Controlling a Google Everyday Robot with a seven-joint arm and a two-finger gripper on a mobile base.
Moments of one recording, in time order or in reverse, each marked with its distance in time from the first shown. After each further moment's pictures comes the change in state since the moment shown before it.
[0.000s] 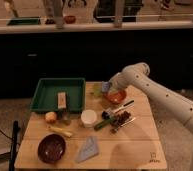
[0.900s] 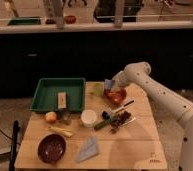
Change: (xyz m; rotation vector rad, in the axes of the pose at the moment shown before) arm 0.054 -0.034 0.021 0.013 0.025 0.072
